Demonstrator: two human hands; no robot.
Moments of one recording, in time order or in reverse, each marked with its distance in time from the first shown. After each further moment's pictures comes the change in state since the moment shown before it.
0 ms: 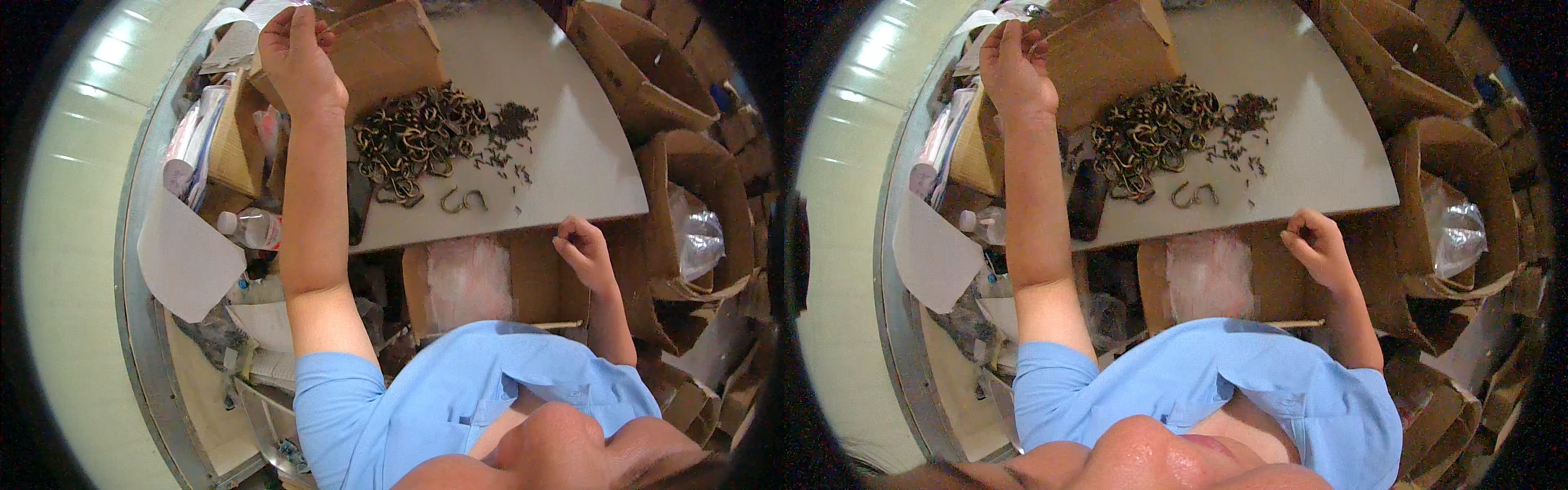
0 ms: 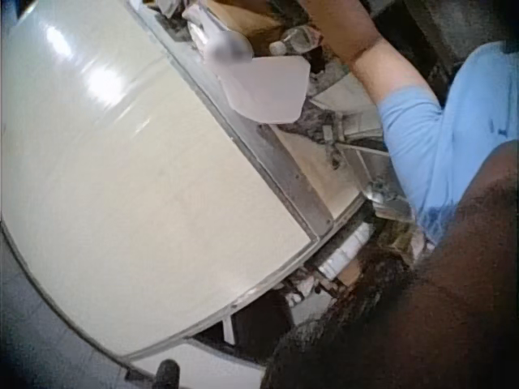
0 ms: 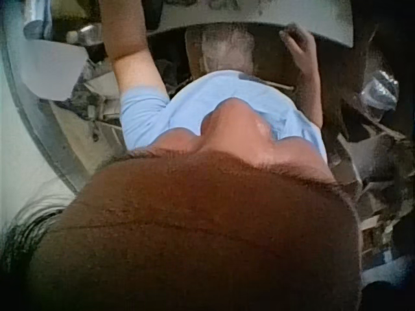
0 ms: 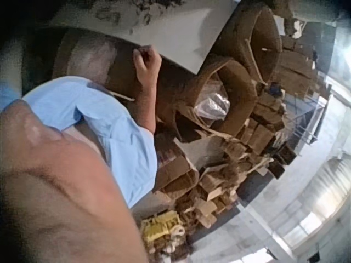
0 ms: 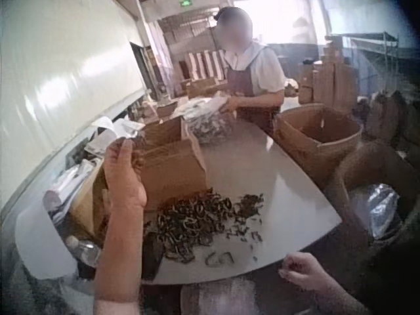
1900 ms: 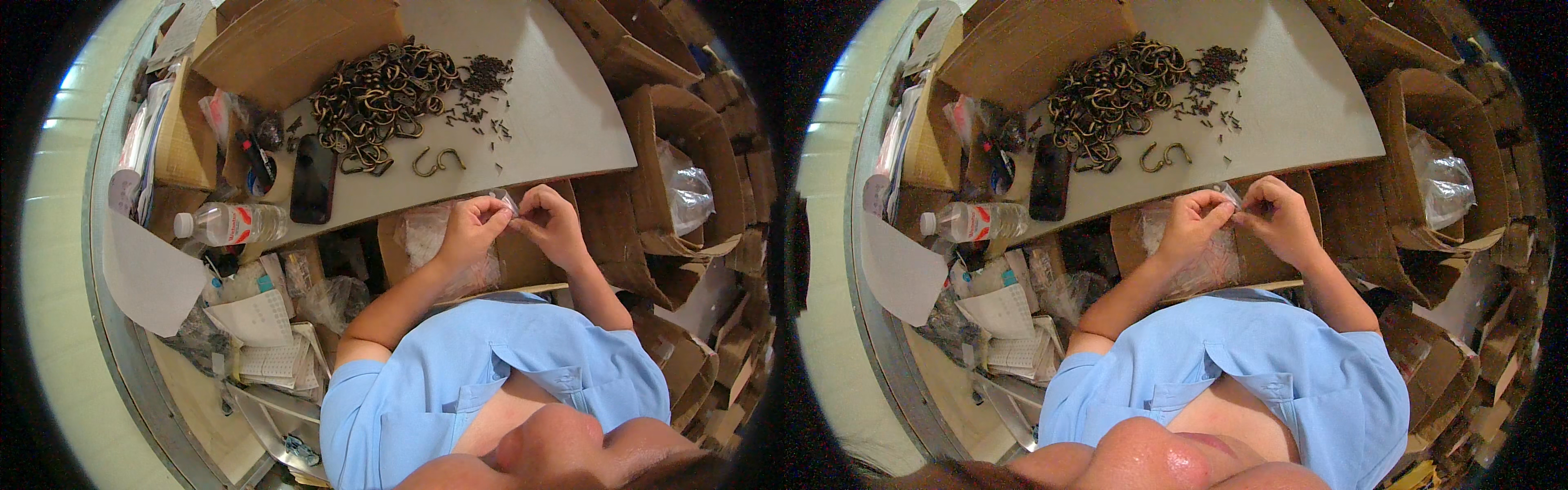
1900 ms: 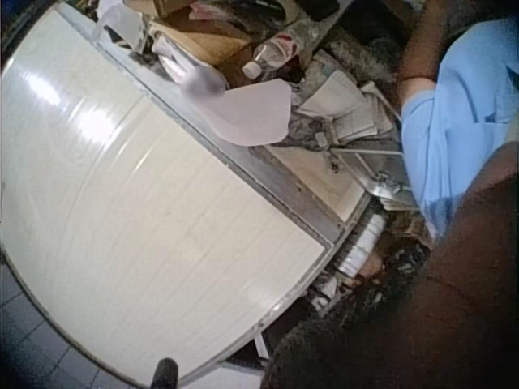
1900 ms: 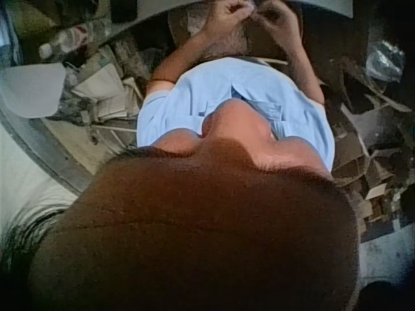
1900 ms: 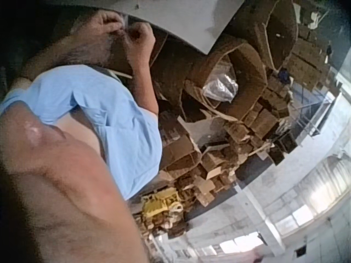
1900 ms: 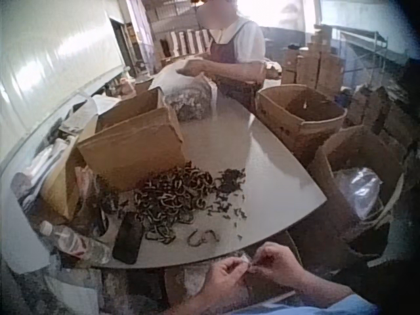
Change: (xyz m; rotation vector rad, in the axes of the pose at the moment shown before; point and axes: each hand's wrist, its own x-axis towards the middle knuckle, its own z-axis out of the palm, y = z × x) left_hand -0.304 -0.048 -0.043 -0.013 -0.639 -1.033; right_hand -0.012 0.006 0.039 -0.238 0.080 -0.007
